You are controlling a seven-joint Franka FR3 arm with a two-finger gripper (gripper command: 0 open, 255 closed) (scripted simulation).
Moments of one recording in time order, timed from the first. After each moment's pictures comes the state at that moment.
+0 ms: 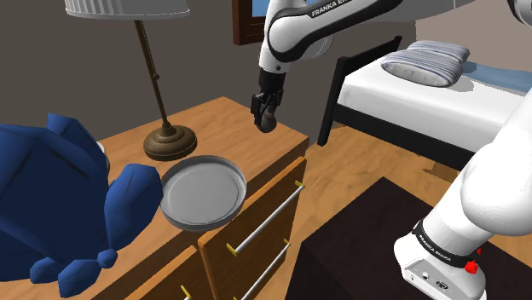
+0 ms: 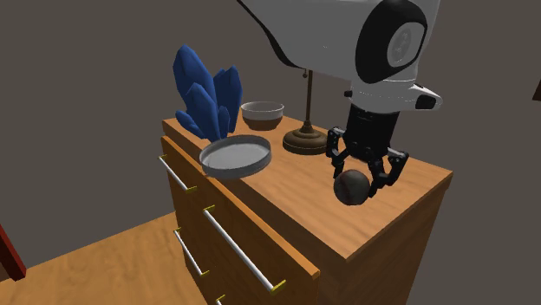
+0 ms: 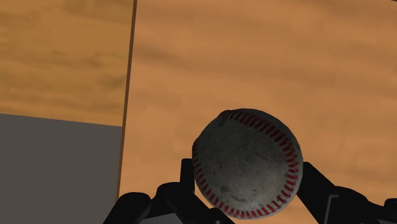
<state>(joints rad) 0.13 0.04 0.15 -2.04 0.13 2.15 -0.10</state>
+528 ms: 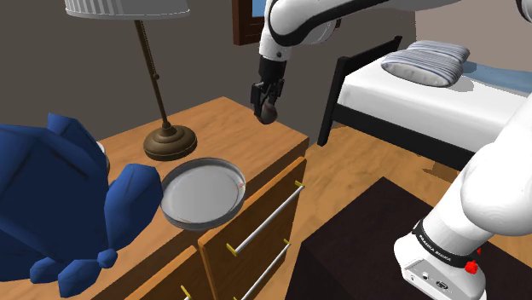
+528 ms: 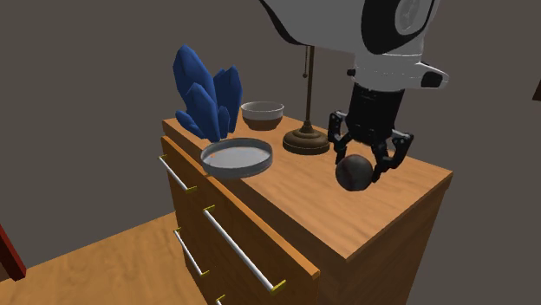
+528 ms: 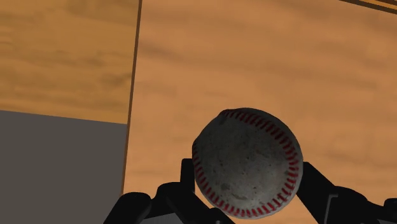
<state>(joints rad) 0.13 0.02 0.15 -1.98 0.13 2.07 -0.09</state>
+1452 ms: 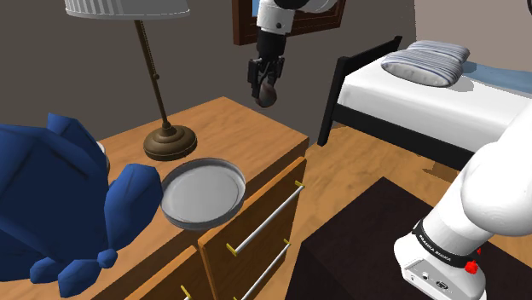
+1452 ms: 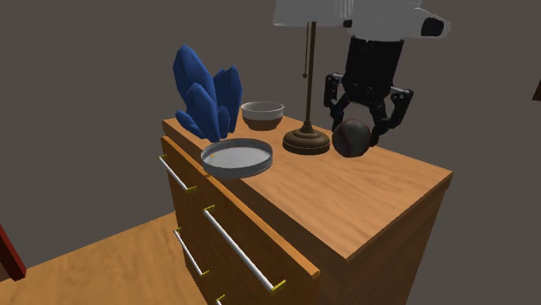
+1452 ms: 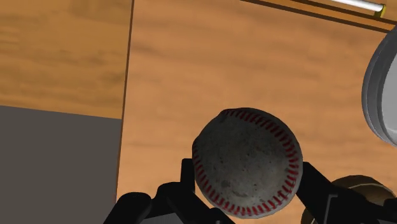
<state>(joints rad) 0.14 -0.01 0.16 -1.85 0.12 1.91 -0.05</state>
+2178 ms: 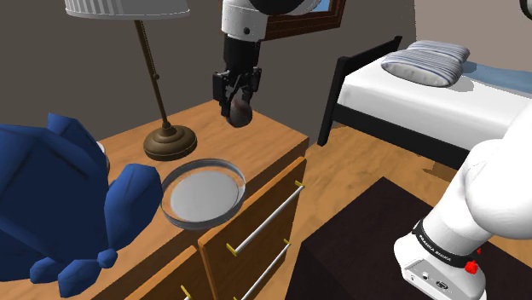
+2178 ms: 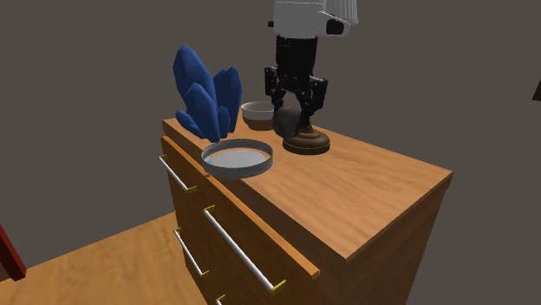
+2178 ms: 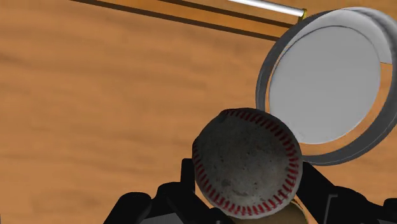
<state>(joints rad) 0.26 -0.01 0.29 -1.84 0.10 1.93 0.21</state>
